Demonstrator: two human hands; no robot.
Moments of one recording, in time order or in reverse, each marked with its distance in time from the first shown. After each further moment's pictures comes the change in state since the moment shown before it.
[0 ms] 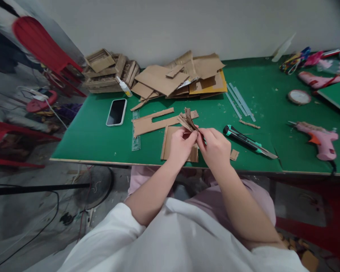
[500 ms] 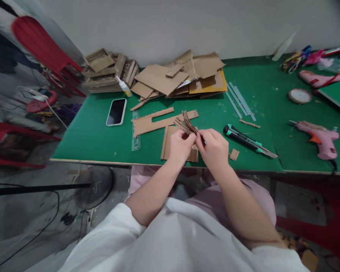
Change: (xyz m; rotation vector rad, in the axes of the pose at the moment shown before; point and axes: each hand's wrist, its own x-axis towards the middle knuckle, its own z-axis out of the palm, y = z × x) left_hand 0.003 -0.014 -0.005 0.118 0.077 0.009; right_hand -0.001 -0.001 0.004 0.037 0.015 -0.004
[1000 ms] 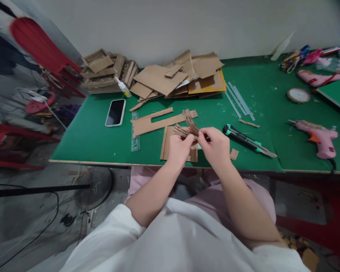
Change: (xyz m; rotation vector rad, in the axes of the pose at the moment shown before) left_hand -0.007 0.012 0.005 -0.273 -0.071 -0.060; right_hand 0.006 0.004 -0.002 0.265 -0.010 0.140
